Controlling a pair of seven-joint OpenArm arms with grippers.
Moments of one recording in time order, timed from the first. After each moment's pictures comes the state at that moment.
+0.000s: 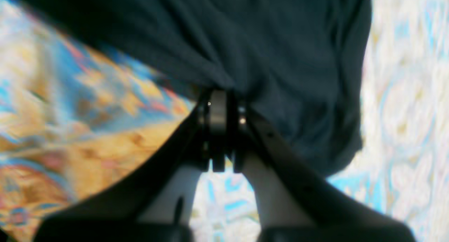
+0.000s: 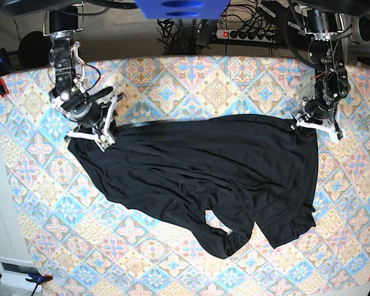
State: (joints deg) left arm 10.4 -19.7 -15.2 88.9 -38.6 11.3 43.1; right arm -7.5 17.5 0.6 99.8 2.7 31.7 -45.1
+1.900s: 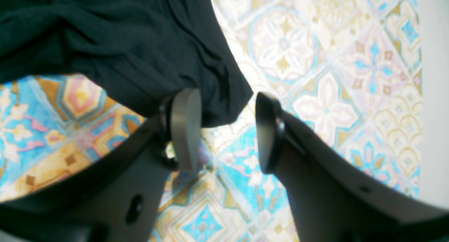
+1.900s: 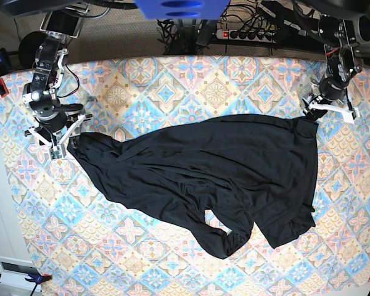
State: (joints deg) left arm 24.2 -21.4 -22.4 101.3 -51.3 11.5 43.4; right arm -7.6 12.6 21.7 99.9 3.6 27.7 -43.4
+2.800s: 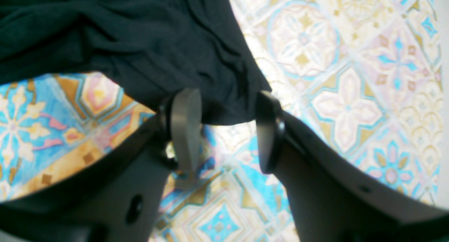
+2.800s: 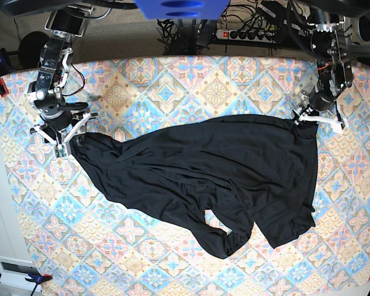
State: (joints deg) left arm 13.5 -19.9 -16.6 88.8 -50.2 11.3 42.3; right arm -7.7 10.7 21.3 99.8 3.6 27.7 -43.7
